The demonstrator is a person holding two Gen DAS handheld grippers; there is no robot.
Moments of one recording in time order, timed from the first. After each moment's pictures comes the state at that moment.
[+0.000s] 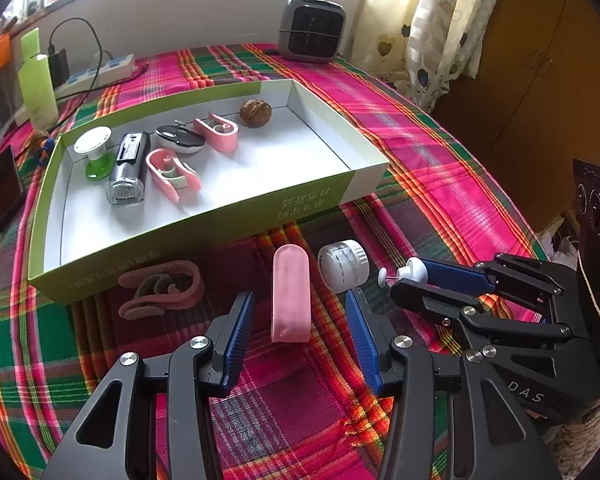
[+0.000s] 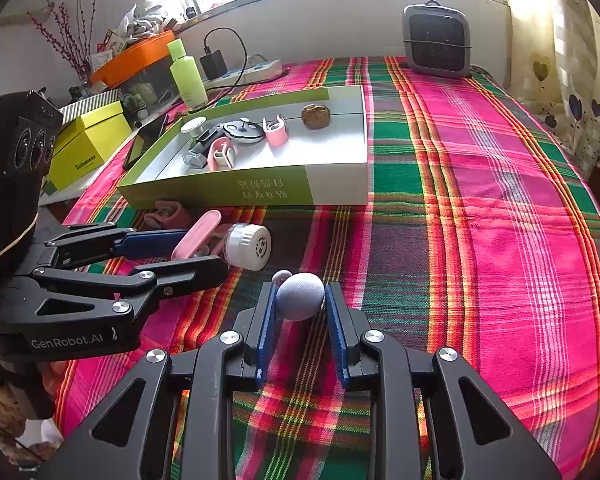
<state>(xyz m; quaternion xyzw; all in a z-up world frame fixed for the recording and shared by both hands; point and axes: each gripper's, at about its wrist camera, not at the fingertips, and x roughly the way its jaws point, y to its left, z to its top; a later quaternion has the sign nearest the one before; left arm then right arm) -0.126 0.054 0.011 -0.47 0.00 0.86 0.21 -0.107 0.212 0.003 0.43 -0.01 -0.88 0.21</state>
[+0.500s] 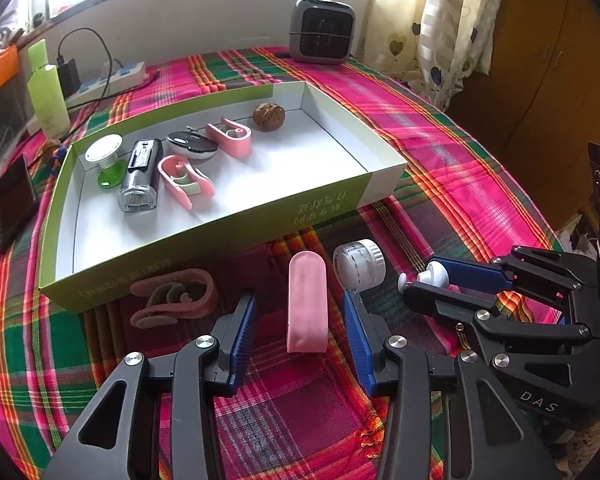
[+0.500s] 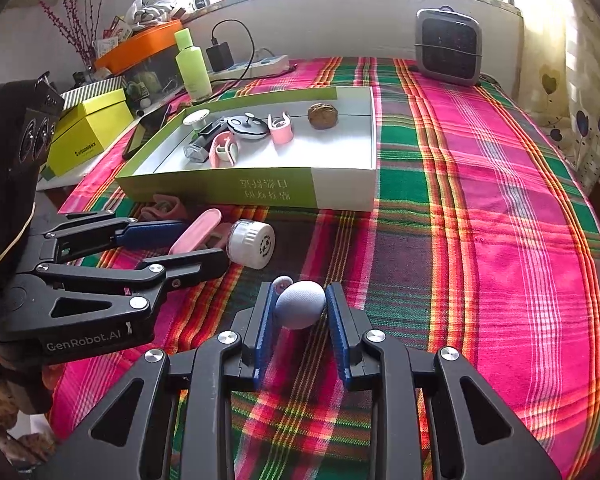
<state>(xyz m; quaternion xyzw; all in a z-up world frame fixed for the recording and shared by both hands) -0.130 0.057 0.009 -0.46 0.02 0.87 0.18 -0.111 0.205 0.003 0.44 0.02 -0.87 0.22</state>
